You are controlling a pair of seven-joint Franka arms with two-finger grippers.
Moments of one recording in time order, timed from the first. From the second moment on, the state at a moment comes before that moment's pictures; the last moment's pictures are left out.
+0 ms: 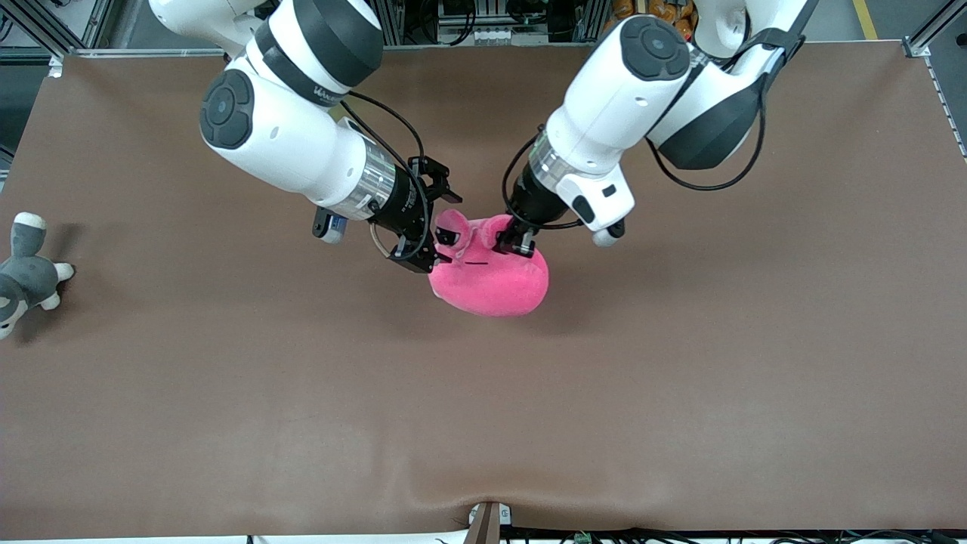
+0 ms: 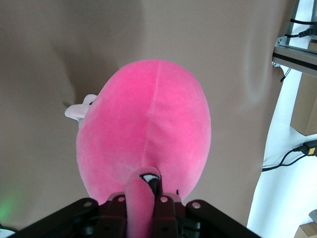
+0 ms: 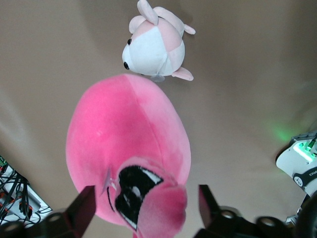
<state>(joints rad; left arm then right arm) -0.31 0.40 -0.45 -1.37 -0.04 2.08 -2.12 0.62 0.41 -0.09 -1.27 0.54 1.87 2.21</state>
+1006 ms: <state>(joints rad) -0.34 0.41 -0.35 -1.33 0.03 2.08 -2.11 0.51 0.41 -0.10 -1.24 0.55 1.86 2.20</state>
